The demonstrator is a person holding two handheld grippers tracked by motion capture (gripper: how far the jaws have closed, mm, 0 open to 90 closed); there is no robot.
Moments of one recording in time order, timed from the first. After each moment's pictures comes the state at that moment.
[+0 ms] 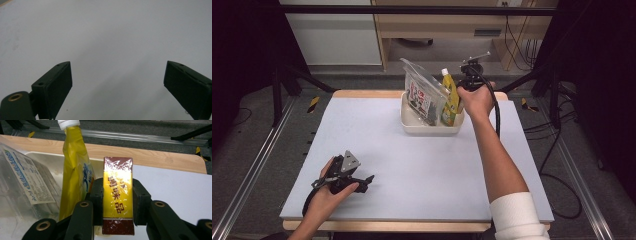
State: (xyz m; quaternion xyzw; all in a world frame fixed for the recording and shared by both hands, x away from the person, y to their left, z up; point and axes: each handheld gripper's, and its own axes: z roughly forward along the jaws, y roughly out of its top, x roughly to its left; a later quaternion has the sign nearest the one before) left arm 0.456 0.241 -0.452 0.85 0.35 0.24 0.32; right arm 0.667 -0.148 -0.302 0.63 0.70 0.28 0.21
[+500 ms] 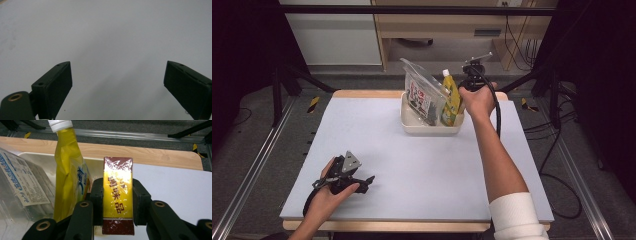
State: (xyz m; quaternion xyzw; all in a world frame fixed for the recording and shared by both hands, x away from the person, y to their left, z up) left arm 0.456 0.239 -0.453 0.85 0.35 0.24 0.32; right arm 0.668 -0.153 -0.303 0.63 0.69 0.27 0.21
